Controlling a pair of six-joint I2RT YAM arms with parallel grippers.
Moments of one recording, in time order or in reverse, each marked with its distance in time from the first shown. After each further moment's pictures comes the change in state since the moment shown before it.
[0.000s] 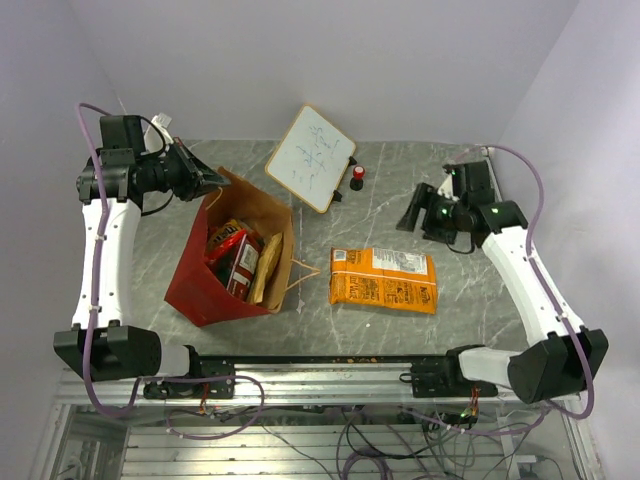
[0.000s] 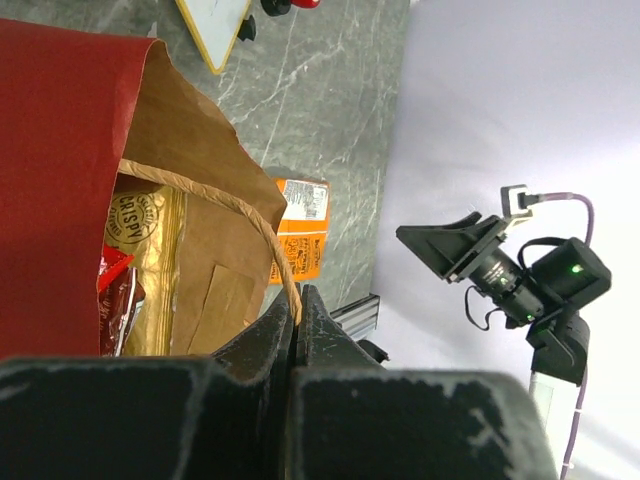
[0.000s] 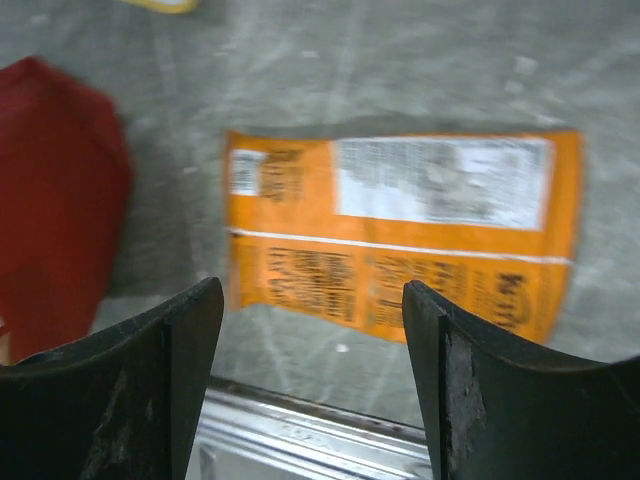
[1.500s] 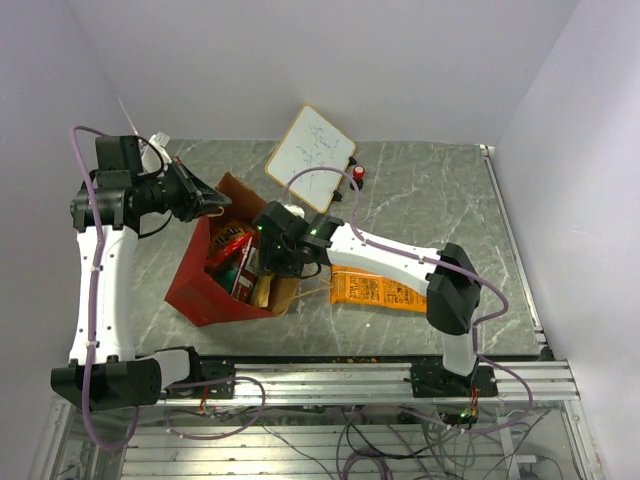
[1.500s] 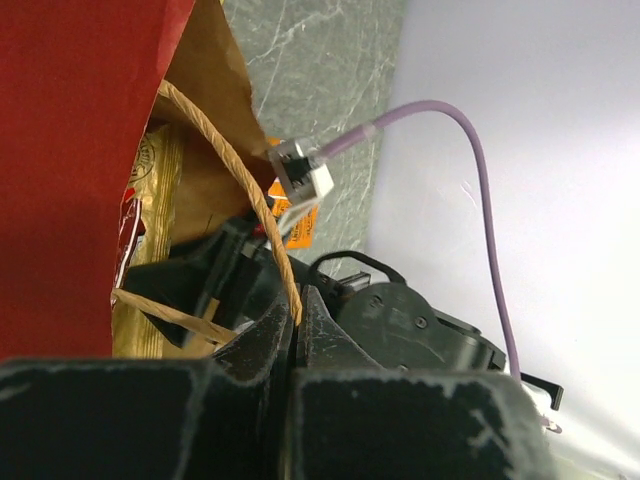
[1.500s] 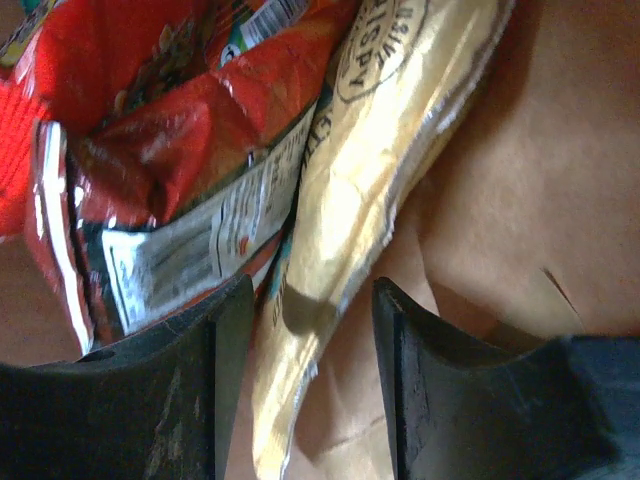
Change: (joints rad) left arm 0.000 -0.139 -0.095 -0.068 0.013 -0.027; right arm 0.895 0.700 0.503 0.127 0.244 0.555
